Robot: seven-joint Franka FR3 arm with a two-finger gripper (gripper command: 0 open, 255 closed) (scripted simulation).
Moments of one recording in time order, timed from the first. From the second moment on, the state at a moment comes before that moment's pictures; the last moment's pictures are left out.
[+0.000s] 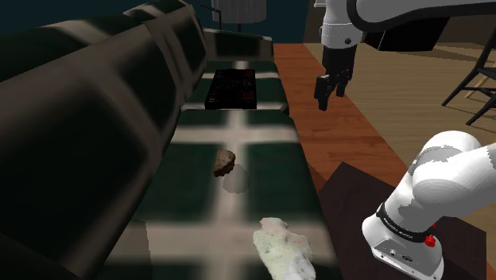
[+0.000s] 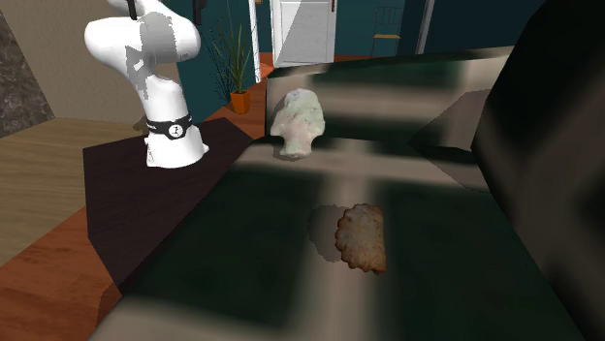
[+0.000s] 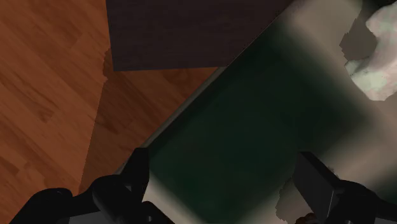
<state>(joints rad) -0.01 -0.74 0.05 -2.42 -0.07 1.59 0.11</state>
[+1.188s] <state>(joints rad) -0.03 -0.30 0.27 -2.40 0.14 1.99 0.69</state>
